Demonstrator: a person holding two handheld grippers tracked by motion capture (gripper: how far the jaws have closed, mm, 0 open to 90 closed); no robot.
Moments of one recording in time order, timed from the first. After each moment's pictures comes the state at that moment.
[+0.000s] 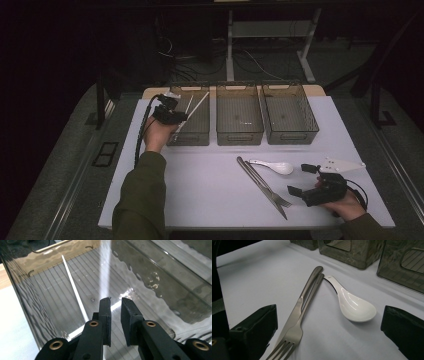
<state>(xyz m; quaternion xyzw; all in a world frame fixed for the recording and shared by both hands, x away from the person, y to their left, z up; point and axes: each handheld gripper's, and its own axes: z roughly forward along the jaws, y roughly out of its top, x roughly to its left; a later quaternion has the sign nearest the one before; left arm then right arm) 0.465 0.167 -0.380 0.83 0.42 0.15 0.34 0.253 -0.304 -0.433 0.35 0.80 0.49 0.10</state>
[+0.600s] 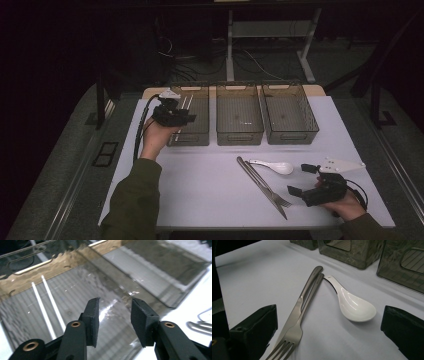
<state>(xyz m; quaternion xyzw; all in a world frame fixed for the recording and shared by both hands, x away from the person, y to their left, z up) 0.434 0.160 -0.354 0.82 0.37 0.13 0.41 0.253 -0.304 -0.433 0.35 0.80 0.48 0.10</state>
